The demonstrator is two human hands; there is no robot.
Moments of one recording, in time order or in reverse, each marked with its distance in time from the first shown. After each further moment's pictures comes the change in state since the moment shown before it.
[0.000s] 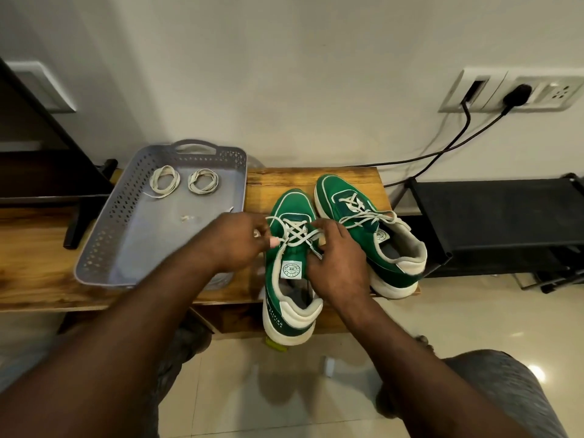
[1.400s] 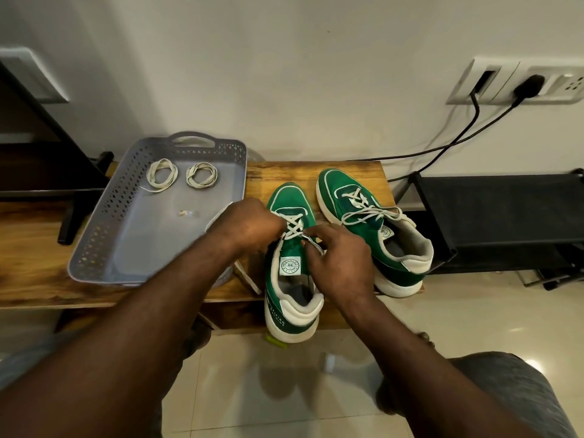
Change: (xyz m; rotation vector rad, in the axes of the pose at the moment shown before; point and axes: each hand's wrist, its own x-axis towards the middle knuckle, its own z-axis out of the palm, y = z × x) left_hand 0.017 0.027 0.003 -0.393 0.032 -0.270; right_hand -0.002 -0.004 -0.007 -0.019 0.050 -0.075
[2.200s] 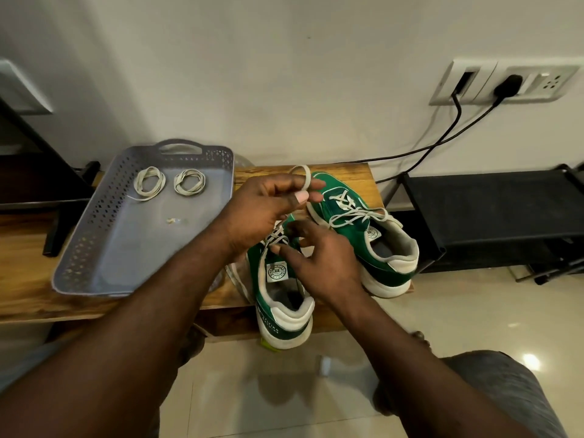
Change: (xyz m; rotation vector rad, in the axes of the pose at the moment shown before) left_hand -0.009 0.027 0.007 -0.526 -0.168 0.525; right_hand 0.007 0.000 -0.004 0.189 -0.124 -0.009
